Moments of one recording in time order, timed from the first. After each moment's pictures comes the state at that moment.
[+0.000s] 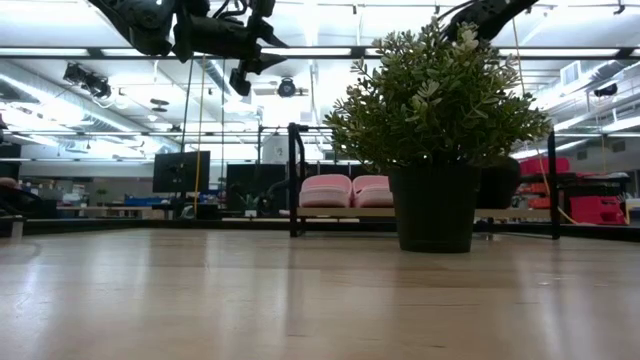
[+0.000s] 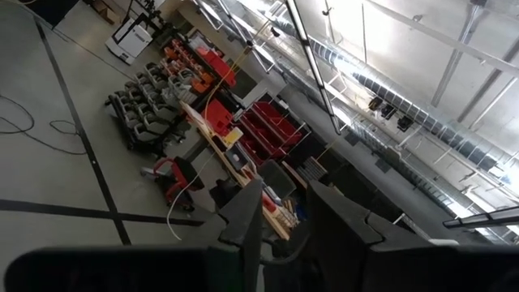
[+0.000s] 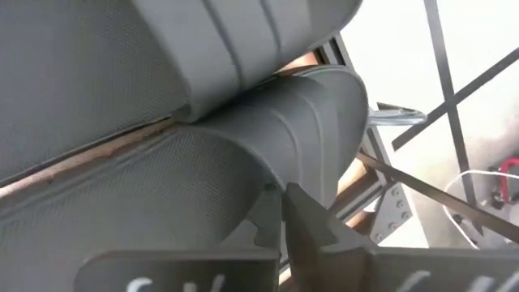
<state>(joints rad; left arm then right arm) 0.50 1.35 0.82 0.78 -0.26 -0.77 -0.78 1.61 1.32 -1.15 0.30 -0.21</state>
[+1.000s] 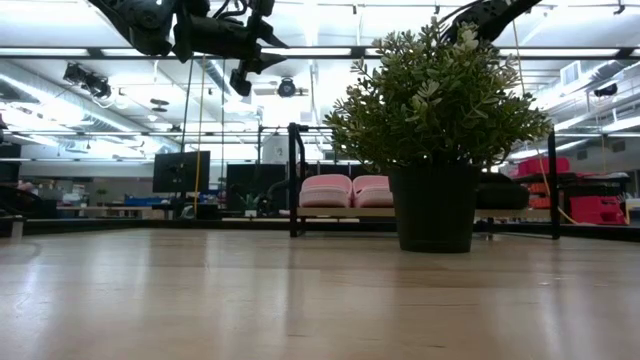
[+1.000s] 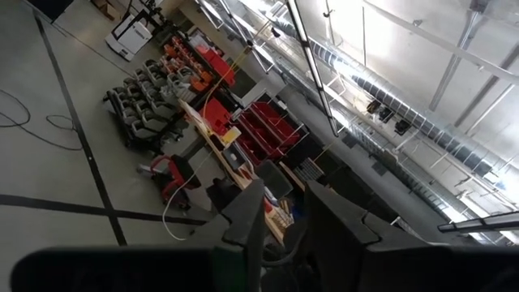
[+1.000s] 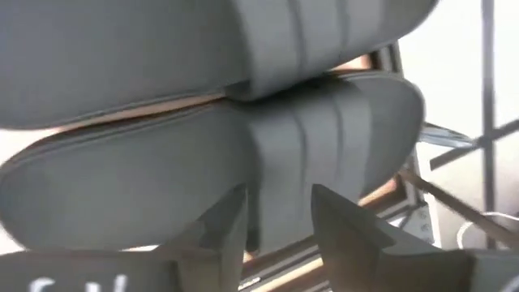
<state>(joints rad) 0.50 1.35 0.82 0.78 -0.26 -0.80 -0.81 1.61 1.32 -1.19 0.19 -0.38</state>
